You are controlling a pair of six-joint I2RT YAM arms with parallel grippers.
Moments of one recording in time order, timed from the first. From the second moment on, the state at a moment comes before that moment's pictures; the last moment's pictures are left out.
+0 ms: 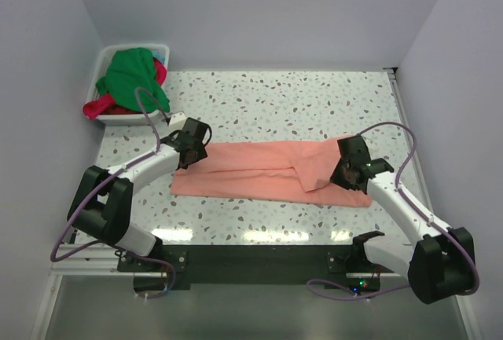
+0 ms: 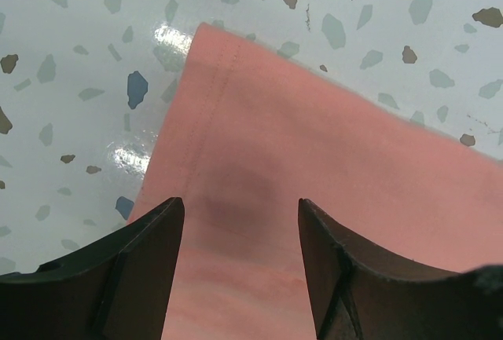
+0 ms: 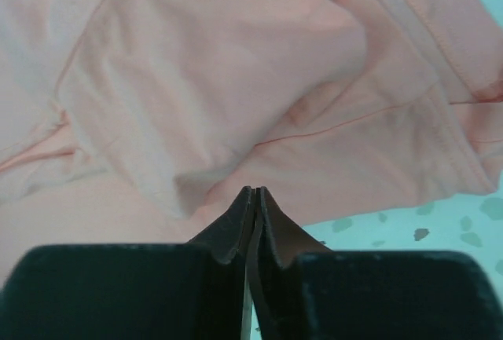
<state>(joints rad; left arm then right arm) -0.42 1.51 0.87 -0.41 -0.51 -0.75 0.28 1.07 0.69 -0.65 0.20 0.72</state>
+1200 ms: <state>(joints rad) -0.42 1.51 0.87 -0.38 -0.50 -0.74 0.28 1.39 0.69 -0.54 0.43 0.72</state>
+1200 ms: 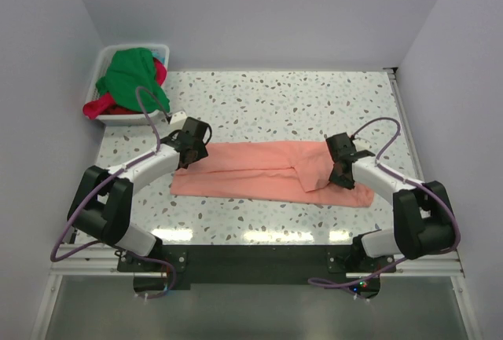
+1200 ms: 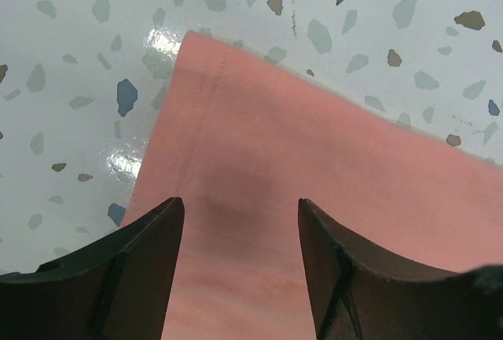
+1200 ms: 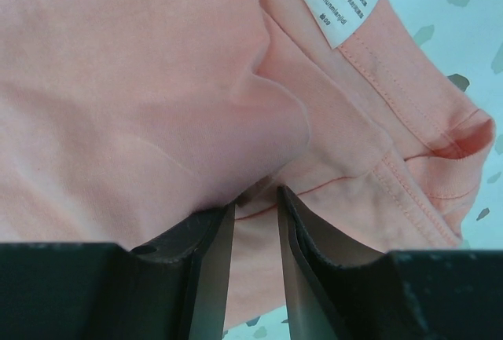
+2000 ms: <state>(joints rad) -0.42 1.51 0.87 -0.38 -0.50 -0.73 0.28 1.46 0.76 -0.51 0.44 0.70</state>
